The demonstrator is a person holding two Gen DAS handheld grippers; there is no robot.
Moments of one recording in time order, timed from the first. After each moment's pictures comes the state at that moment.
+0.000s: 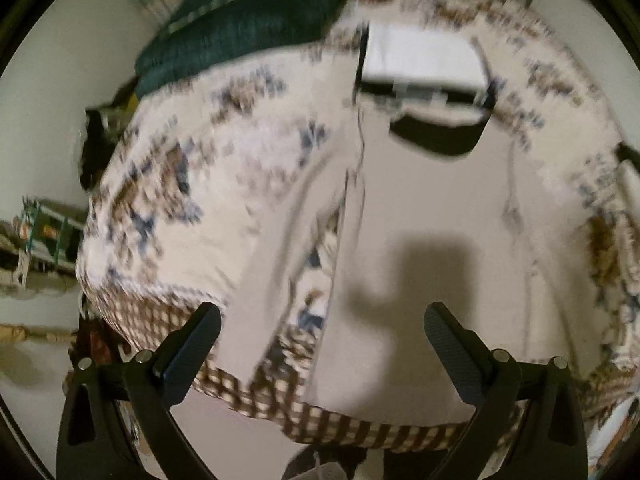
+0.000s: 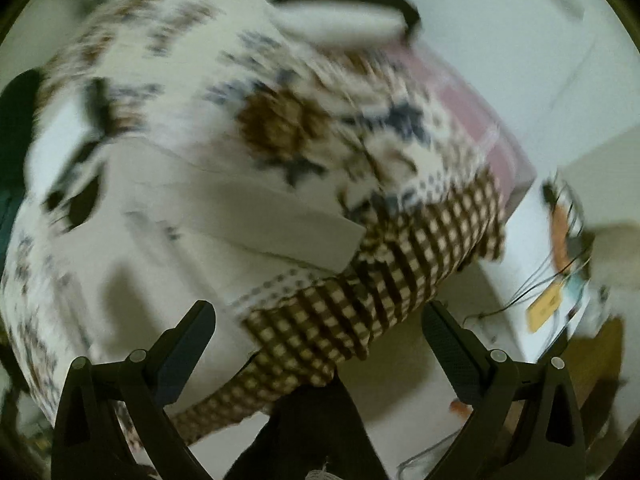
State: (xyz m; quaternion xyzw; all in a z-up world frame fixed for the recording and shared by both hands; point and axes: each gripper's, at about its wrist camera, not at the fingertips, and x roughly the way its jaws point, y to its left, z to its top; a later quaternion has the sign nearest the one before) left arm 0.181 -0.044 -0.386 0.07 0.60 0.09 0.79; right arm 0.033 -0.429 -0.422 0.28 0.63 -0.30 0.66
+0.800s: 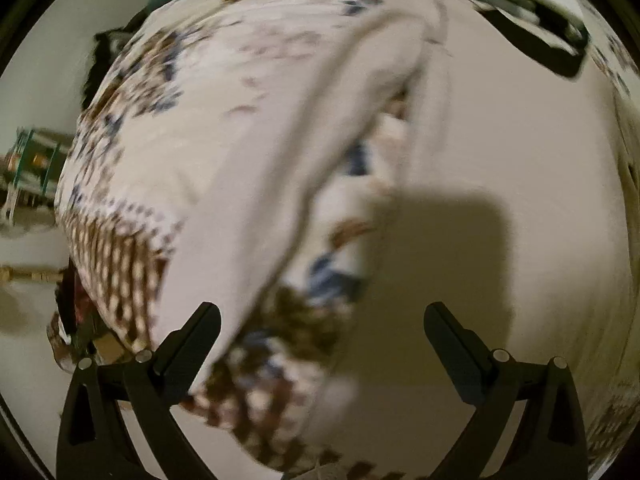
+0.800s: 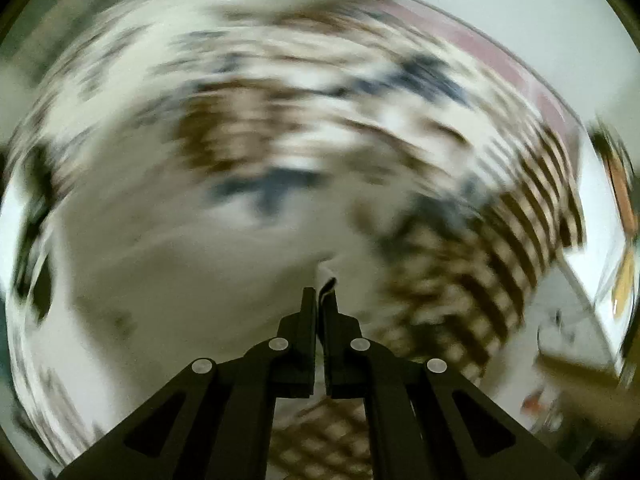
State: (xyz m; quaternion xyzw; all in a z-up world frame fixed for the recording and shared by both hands) left arm 0.166 0.018 -0.531 0.02 0.65 0.15 0.74; right arm 0.089 -0.410 -0.535 0.28 0.56 -0.29 0.72
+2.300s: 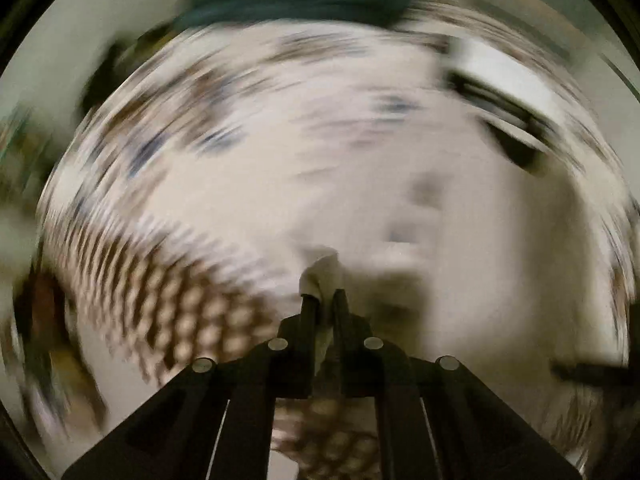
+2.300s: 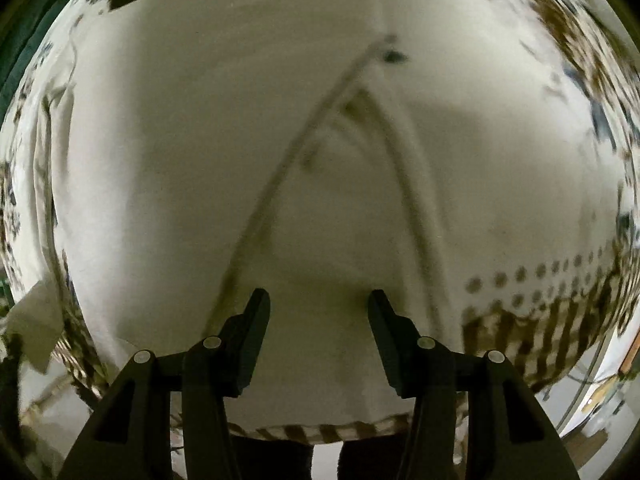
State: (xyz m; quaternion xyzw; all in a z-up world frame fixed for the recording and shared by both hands) left arm 0.131 0.052 -0.454 -0.03 0.55 0.05 0.83; right arm 0.204 -0.254 -0.632 0.17 0.75 -0.07 0.64
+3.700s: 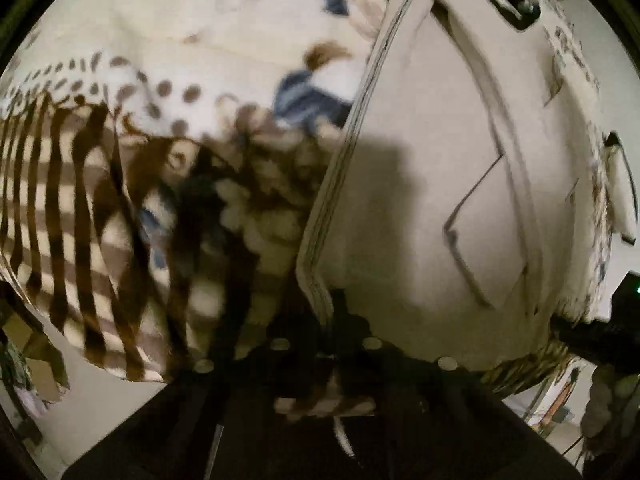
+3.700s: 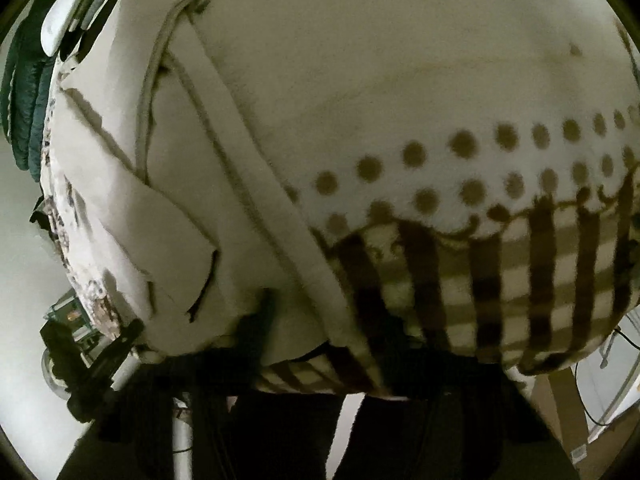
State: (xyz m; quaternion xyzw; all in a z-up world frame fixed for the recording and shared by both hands) left arm 0.090 0.043 -0.584 -0.15 0.71 -0.03 0.69; right arm 0.035 -0.375 -0.661 0.33 0.75 -0.01 0.58
